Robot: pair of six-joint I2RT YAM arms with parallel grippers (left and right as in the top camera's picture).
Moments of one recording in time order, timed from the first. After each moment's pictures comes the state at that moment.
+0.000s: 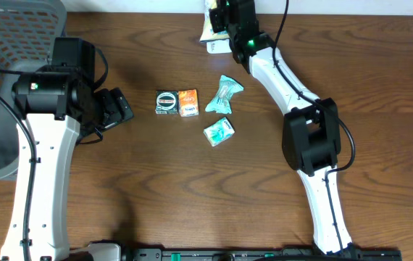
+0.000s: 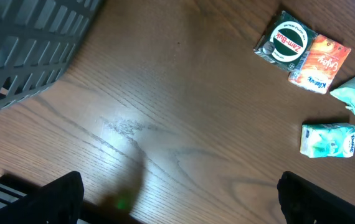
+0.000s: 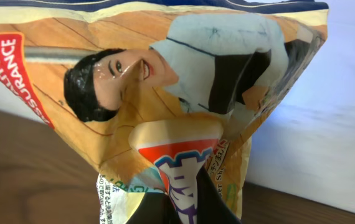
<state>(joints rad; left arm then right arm) -0.02 1.47 1.61 -1.48 -0.06 -0.52 0.38 2.49 2.18 -0.04 0.12 0.00</state>
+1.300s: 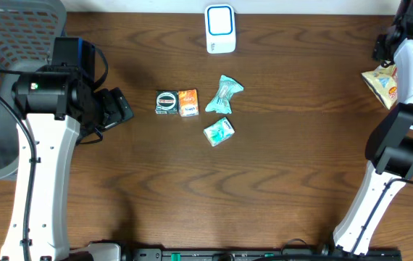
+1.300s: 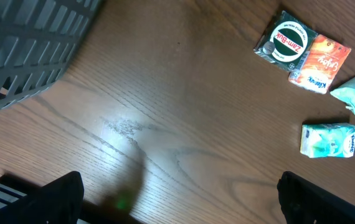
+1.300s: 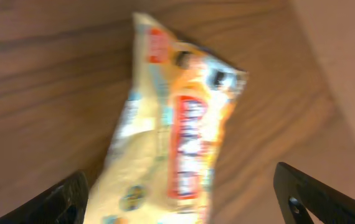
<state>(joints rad) -0.02 1.47 1.61 -1.48 -0.06 -0.52 -0.29 2.37 2.19 -0.83 0.39 0.00</state>
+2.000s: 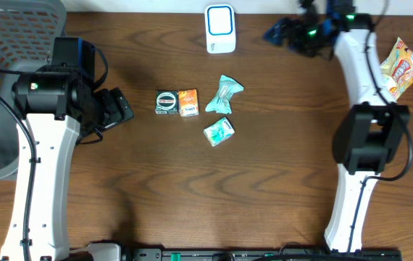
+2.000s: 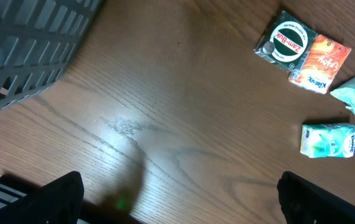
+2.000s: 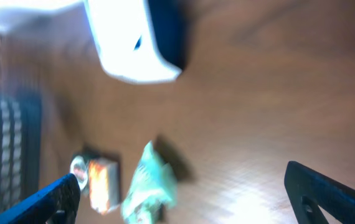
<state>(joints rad) -0.02 1.47 1.61 -1.48 -0.06 -0.52 0.04 2.35 2.19 -0.93 -0.63 0.20</state>
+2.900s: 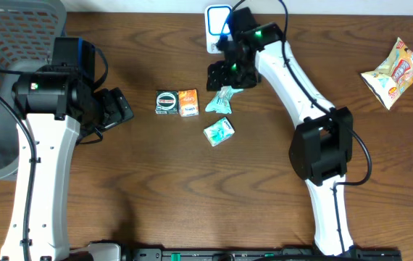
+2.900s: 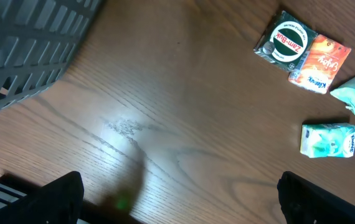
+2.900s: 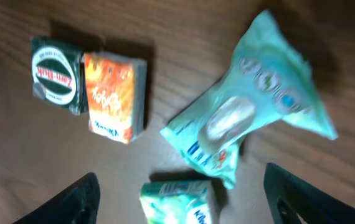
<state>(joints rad) -0.02 1.47 1.61 -1.48 -0.06 -0.52 0.41 2.35 2.19 -1.19 -0.33 0.21</state>
